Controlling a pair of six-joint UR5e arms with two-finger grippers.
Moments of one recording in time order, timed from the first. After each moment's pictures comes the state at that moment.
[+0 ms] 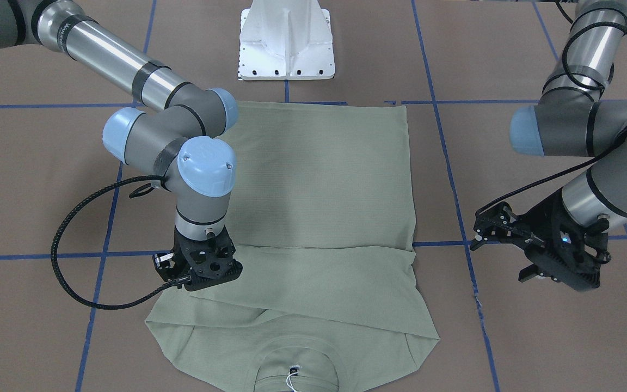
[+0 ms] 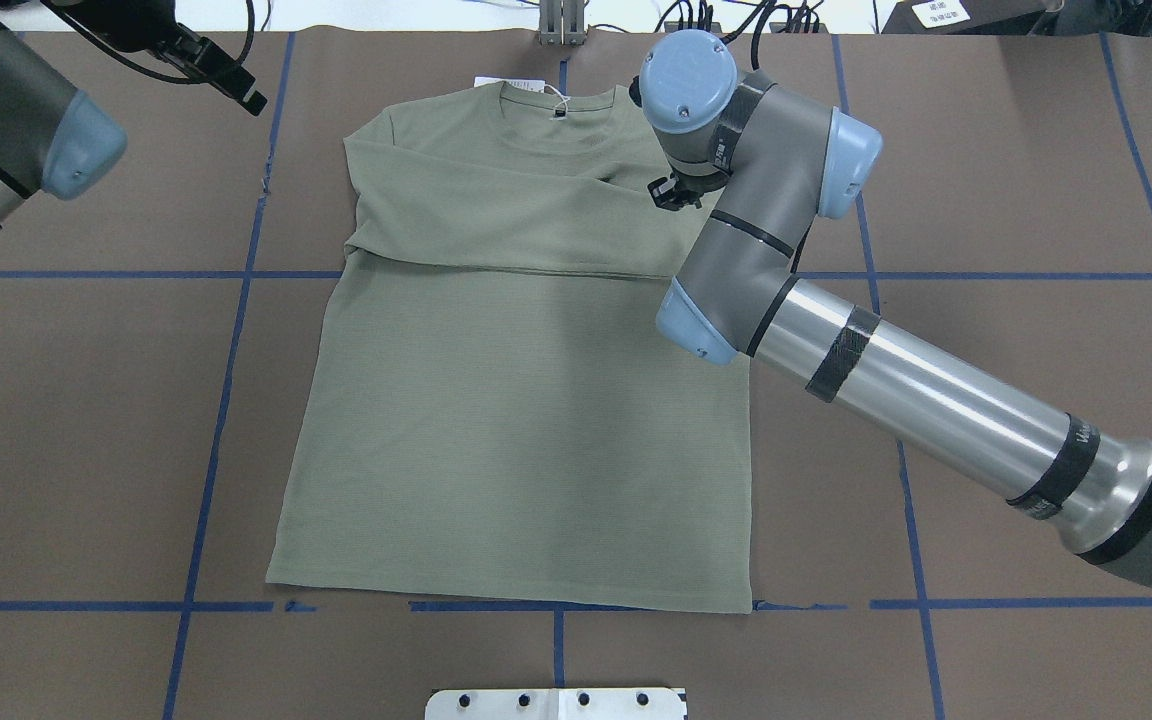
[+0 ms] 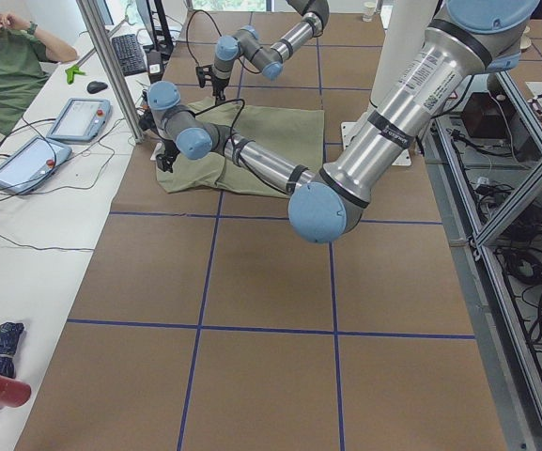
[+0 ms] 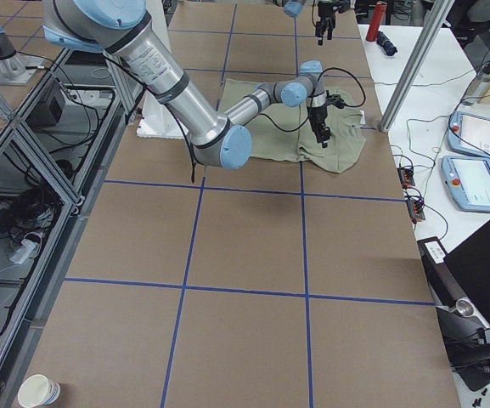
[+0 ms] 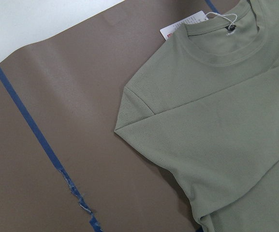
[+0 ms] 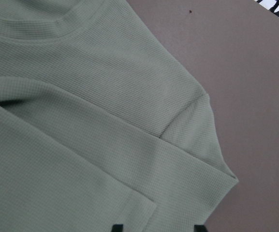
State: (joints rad) left arm -1.13 -2.21 -1.37 -1.93 -2.36 -0.27; right arm 0.74 -0.69 1.21 -1.51 1.69 0.65
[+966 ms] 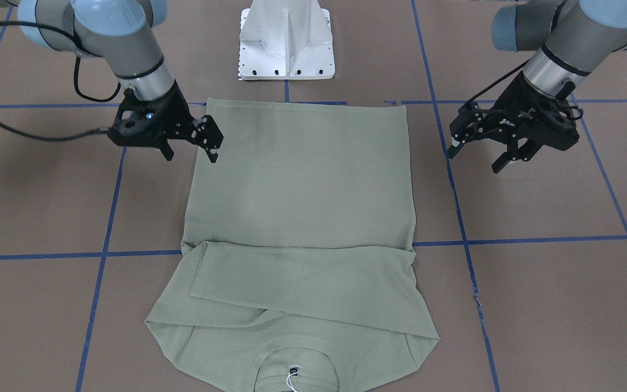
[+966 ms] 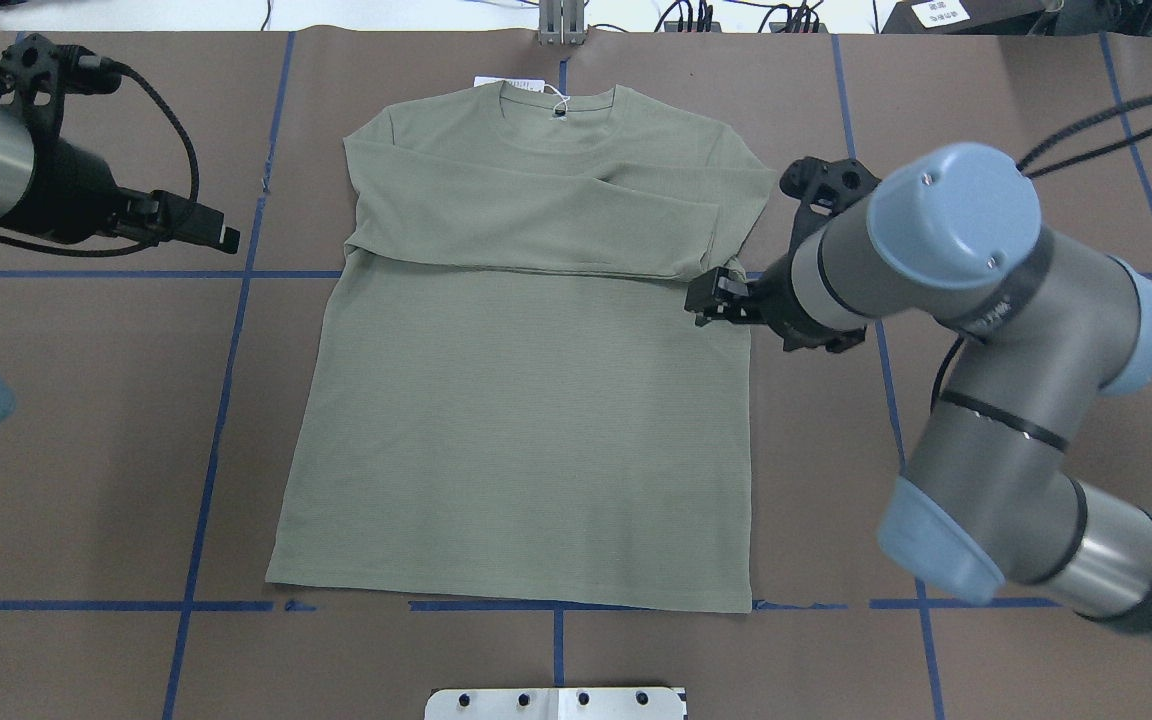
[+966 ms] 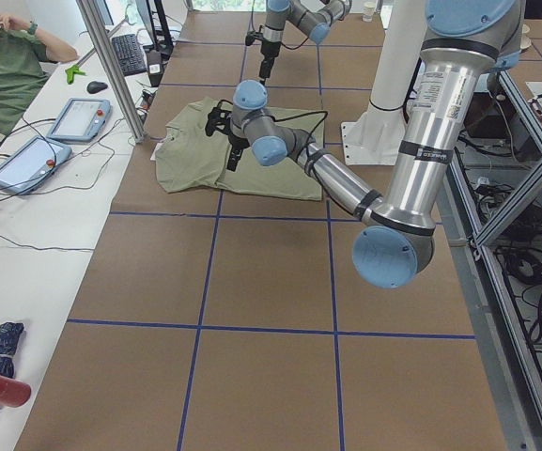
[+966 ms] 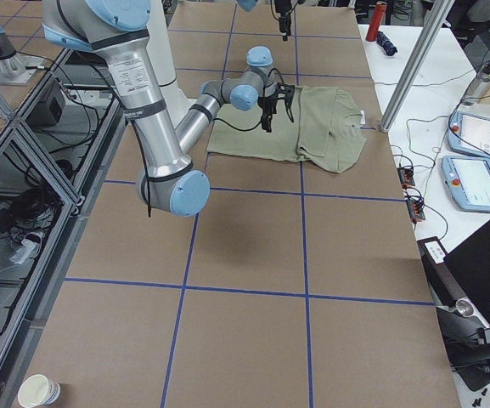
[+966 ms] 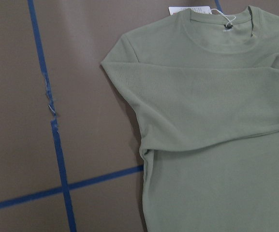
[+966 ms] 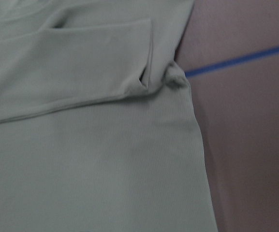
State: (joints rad) left arm -0.92 -1.75 -1.99 -2.02 -2.14 -0.94; right arm 0.58 -1.20 2.05 -1.49 1.84 1.51
